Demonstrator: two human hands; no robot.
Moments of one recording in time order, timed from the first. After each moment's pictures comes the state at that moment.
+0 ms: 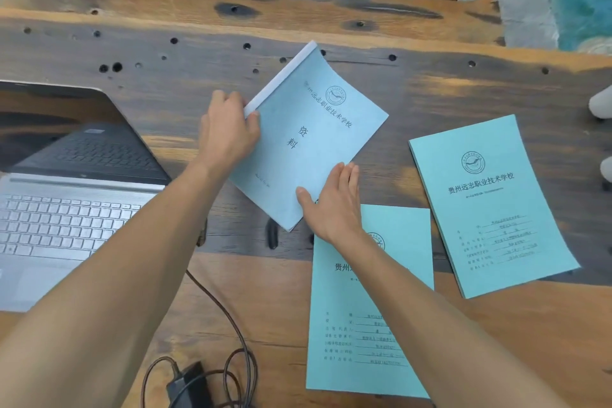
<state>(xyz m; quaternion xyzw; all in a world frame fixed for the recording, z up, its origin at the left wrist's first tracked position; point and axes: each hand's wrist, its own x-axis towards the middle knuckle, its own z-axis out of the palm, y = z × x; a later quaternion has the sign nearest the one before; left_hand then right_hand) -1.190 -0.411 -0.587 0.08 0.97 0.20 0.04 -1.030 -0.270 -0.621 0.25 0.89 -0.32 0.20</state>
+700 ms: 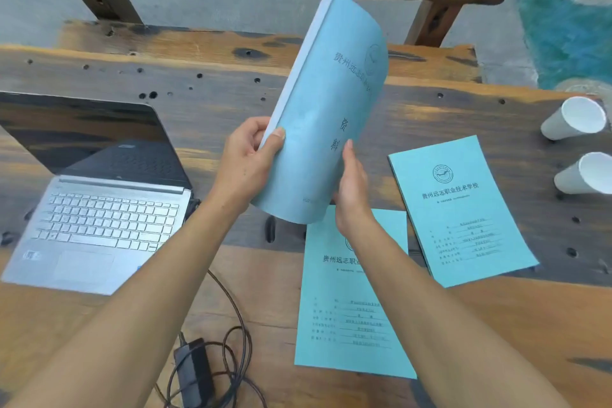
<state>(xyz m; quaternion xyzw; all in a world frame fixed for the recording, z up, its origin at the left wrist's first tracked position) -1.075 -0.397 -0.478 0.04 0.78 0.62 0.12 -1.023 -0.245 -0.549 0.37 0.48 -0.80 -0.02</state>
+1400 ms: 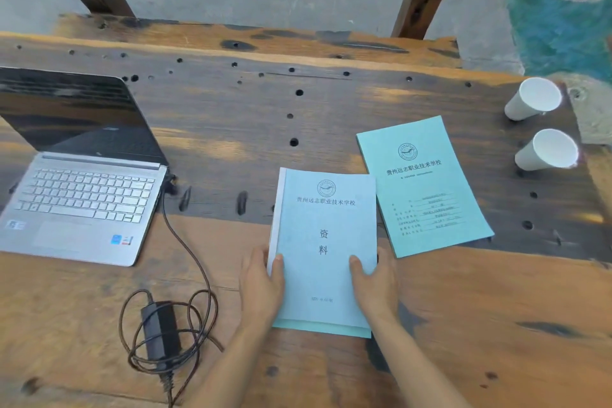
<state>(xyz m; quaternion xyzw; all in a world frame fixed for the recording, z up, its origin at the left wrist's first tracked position) -0.845 -0.375 -0.617 -0.11 0.90 0.39 0.14 -0.795 -0.190 -0.612 0.43 0.77 -0.46 0.01</state>
